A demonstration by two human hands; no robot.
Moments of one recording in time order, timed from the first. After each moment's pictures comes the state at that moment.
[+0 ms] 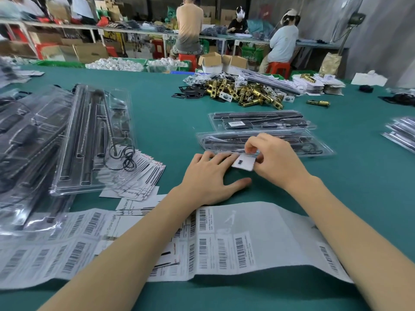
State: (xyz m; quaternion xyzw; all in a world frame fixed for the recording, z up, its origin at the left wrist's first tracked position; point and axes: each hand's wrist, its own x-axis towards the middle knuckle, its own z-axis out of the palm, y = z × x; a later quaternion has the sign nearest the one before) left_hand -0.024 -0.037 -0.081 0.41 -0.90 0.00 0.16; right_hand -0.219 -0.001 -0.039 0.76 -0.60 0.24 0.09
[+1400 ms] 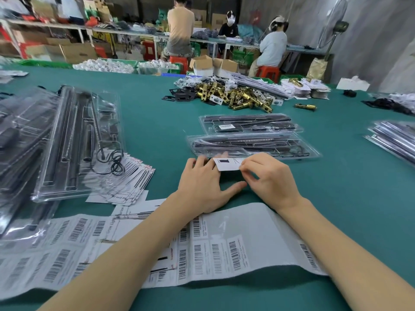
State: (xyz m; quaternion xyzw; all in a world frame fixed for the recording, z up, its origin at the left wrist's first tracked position) left_hand -0.037 -0.023 -0.079 0.44 -0.89 0.04 0.14; right_hand -0.218 0.027 -0.068 0.76 -0.52 0.33 0.22
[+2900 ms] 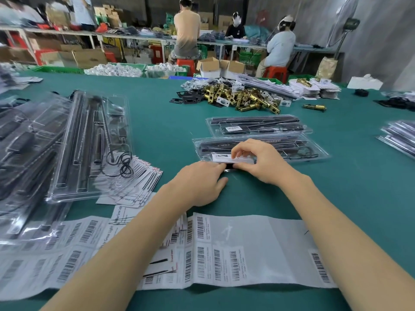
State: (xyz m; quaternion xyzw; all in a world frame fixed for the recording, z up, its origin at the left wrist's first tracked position) left_hand -0.012 -0.034 -0.047 0.41 -0.91 -0.06 0.02; right_hand -0.221 -0.024 -0.042 0.77 -0.58 0.25 -0.07
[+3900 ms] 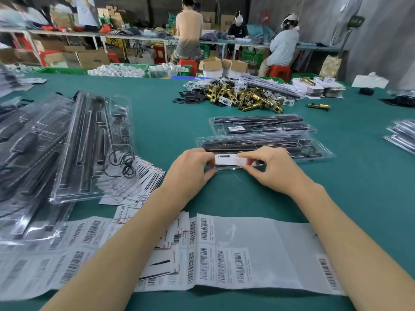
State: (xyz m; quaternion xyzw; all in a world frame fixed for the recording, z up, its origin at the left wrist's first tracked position) left_hand 0.007 -0.050 -0.054 0.43 -0.86 -0.09 0.26; right_hand -0.232 -0.005 -0.052 0.77 -0.58 0.26 0.02
